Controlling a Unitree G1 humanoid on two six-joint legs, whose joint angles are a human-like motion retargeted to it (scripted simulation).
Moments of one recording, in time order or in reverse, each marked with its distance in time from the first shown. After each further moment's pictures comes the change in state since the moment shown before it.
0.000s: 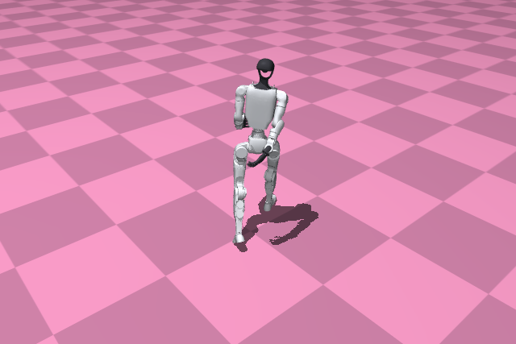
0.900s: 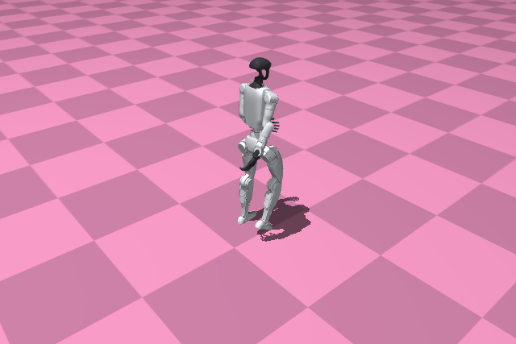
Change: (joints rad) left arm -0.047 0.027 0.014 0.077 -0.020 0.004 -0.013; right arm -0.292 -0.102 0.191 0.000 -0.062 -0.061 -0.081; waist 0.178 -0.065 0.012; left_leg -0.316 0.022 -0.005 -0.107 -0.256 0.227; right_leg 0.062 0.235 0.342 0.497 0.046 0.178
